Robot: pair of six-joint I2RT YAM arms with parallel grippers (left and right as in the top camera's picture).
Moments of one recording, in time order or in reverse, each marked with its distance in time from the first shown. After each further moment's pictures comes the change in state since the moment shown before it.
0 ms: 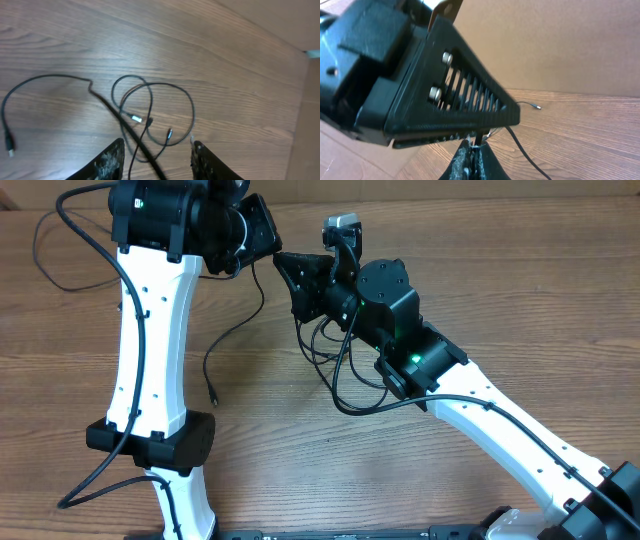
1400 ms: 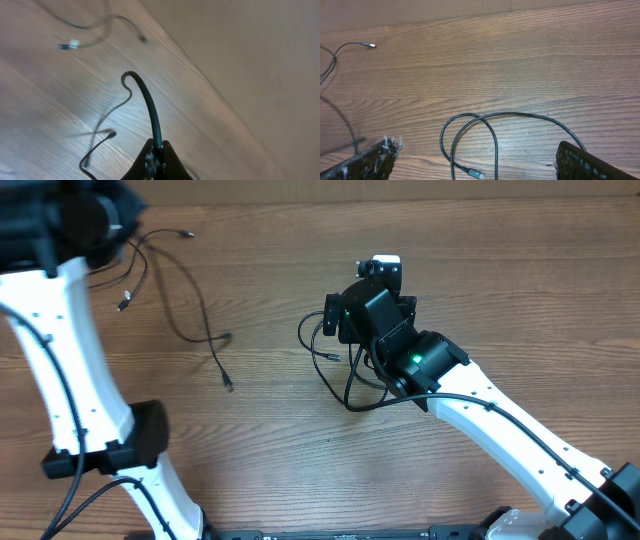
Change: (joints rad) left arm 0.389 0.003 0.215 -0.057 -0.147 -0.125; right arm 0.000 -0.004 0.000 -0.637 0.541 0.004
